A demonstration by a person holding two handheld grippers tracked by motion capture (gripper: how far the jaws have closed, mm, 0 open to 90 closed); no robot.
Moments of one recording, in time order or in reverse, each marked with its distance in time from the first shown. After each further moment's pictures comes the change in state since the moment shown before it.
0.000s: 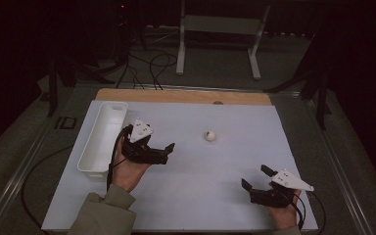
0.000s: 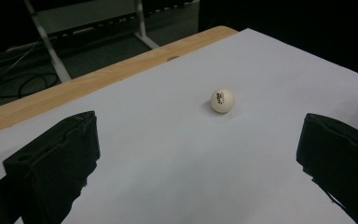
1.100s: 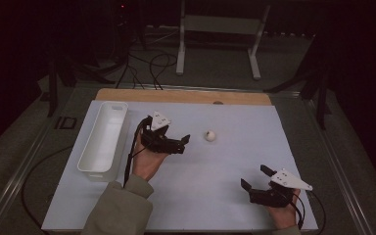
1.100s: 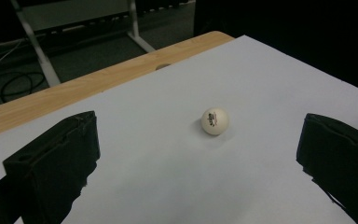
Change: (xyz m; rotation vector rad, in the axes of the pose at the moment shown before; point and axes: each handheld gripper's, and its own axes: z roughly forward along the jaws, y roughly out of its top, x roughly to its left) left arm -0.010 0.019 0.052 0.000 -0.024 -0.024; right arm 0.001 0.000 0.001 0.015 -0.002 -0.004
